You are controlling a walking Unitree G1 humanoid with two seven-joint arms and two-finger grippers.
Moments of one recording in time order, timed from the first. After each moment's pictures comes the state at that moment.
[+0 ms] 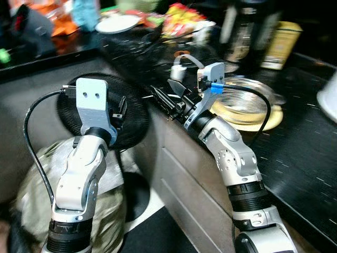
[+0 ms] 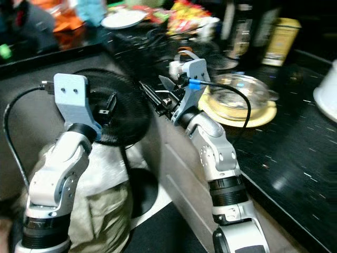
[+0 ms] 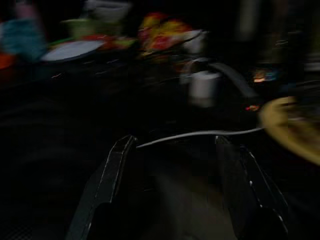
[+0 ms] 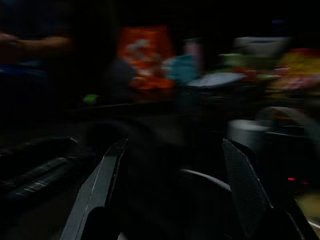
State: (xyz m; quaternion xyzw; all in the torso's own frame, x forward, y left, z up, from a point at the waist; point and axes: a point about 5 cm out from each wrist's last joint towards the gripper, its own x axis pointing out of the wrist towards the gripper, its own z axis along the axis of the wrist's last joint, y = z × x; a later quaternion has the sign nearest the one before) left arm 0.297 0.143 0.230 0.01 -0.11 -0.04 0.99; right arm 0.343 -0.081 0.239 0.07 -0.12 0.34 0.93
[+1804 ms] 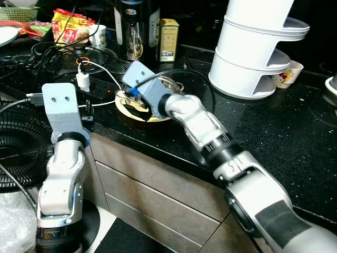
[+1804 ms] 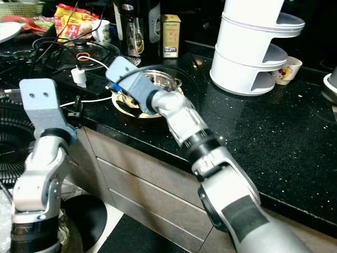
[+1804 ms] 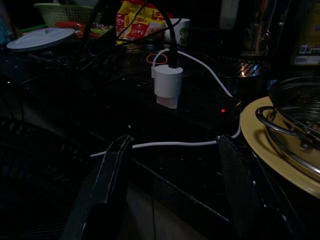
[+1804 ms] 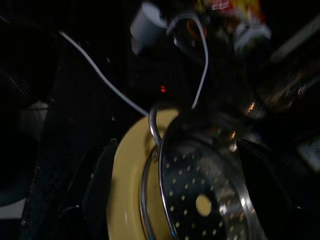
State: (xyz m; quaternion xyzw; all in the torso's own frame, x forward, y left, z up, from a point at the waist) left arm 0.291 0.190 0.227 0.03 -0.09 0.13 0.99; right arm 0.386 0.001 0.259 -0.29 -0.02 0.38 0.88
